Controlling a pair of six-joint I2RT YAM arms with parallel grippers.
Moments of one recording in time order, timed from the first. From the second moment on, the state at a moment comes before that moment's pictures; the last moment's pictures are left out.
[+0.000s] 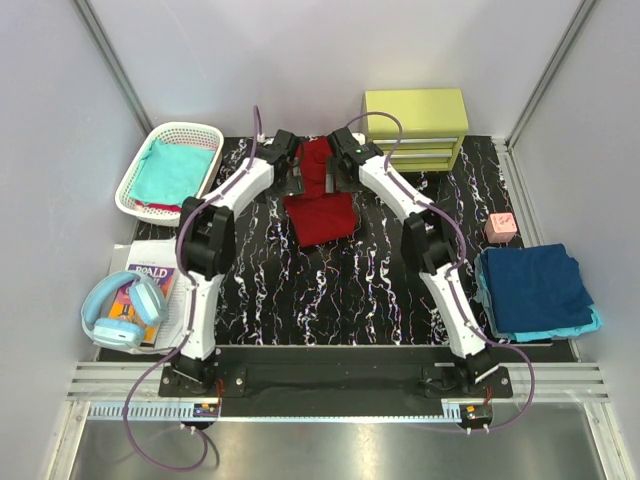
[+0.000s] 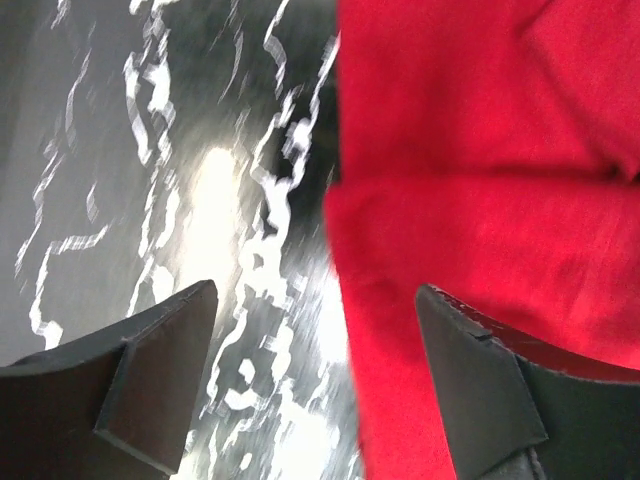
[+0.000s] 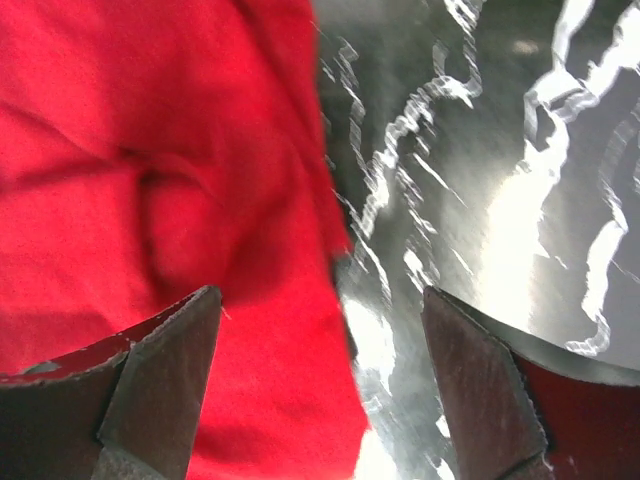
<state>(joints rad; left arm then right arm) -0.37 2.26 1.97 -0.81 -0.29 -0.55 0.52 2.55 2.44 -0.91 0.27 0.46</state>
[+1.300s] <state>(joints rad) -0.45 2.26 1.97 -0.65 -0.19 -0.57 0.63 1.74 1.30 -0.68 0.27 0.57</state>
